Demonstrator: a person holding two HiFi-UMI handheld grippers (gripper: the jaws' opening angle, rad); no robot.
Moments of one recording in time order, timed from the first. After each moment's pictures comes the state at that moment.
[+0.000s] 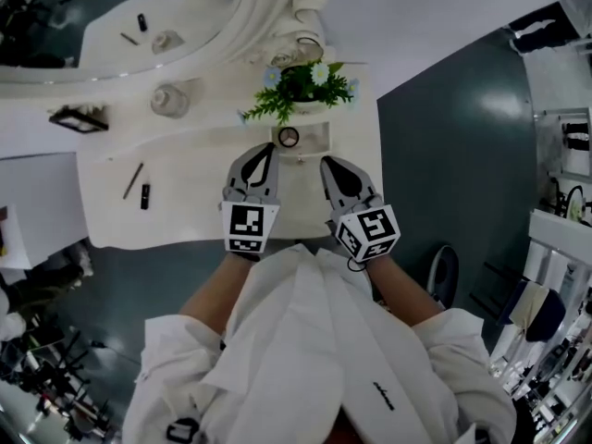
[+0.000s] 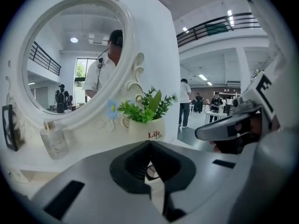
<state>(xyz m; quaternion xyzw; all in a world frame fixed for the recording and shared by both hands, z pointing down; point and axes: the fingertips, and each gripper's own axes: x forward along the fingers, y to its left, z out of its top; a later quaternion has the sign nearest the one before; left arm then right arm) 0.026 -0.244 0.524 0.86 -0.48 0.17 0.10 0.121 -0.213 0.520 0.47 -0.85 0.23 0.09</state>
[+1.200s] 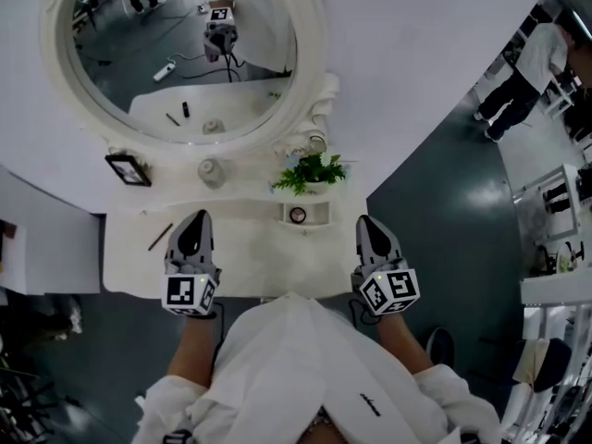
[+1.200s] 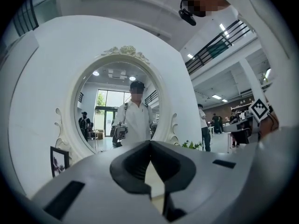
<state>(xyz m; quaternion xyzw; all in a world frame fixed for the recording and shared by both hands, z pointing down) -0.159 -0.188 0.354 0.81 -0.58 0.01 -0.01 0.166 -0.182 0.368 0.55 -0.83 0.10 -0.01</state>
